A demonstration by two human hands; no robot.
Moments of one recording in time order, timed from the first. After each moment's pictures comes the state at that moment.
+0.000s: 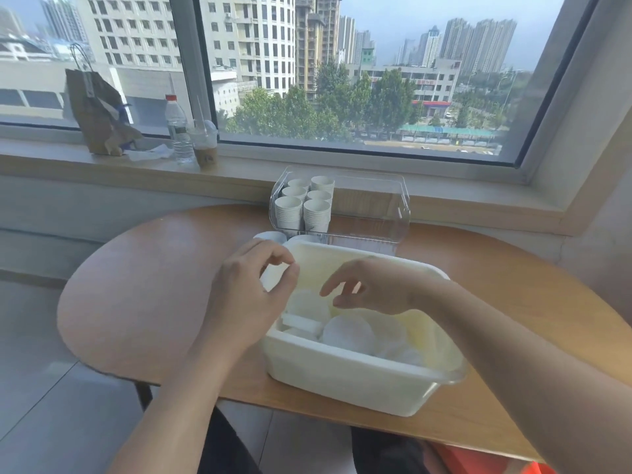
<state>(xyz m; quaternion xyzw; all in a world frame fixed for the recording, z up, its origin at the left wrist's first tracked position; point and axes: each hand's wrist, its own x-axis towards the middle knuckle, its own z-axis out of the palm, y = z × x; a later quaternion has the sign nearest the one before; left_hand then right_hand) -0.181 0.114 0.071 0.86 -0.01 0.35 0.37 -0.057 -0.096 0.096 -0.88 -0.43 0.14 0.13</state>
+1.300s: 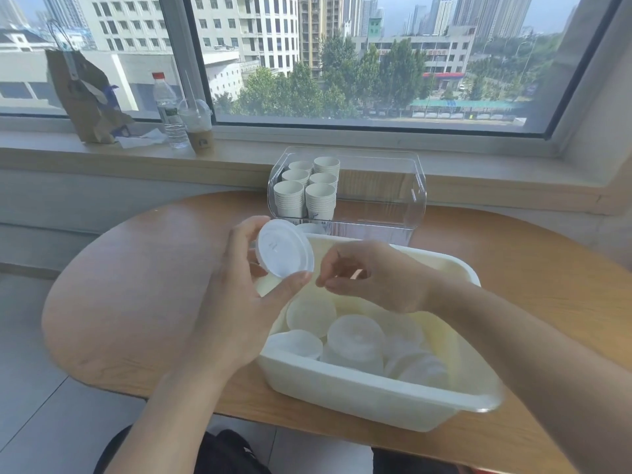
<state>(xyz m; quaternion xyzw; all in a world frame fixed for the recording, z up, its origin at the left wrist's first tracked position) -0.163 0.121 0.048 0.84 0.02 0.29 0.46 -0.043 -0.088 0.076 -0.81 -0.42 0.14 0.37</state>
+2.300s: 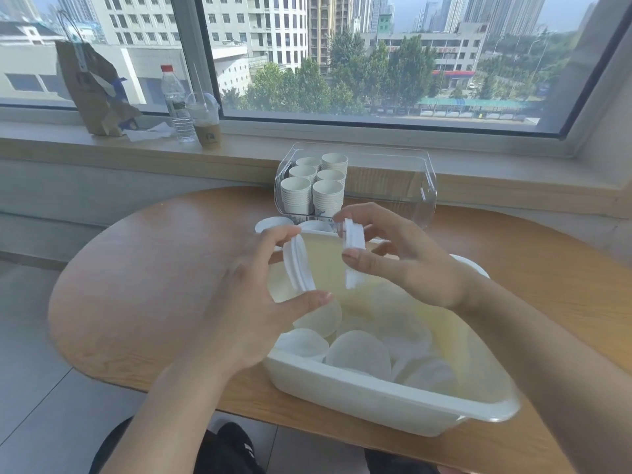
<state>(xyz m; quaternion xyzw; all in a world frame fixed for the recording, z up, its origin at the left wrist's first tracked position) -0.167 0.119 0.055 0.88 0.00 0.21 0.43 -0.052 -0.100 0.094 -0.76 -0.41 0.08 0.49</state>
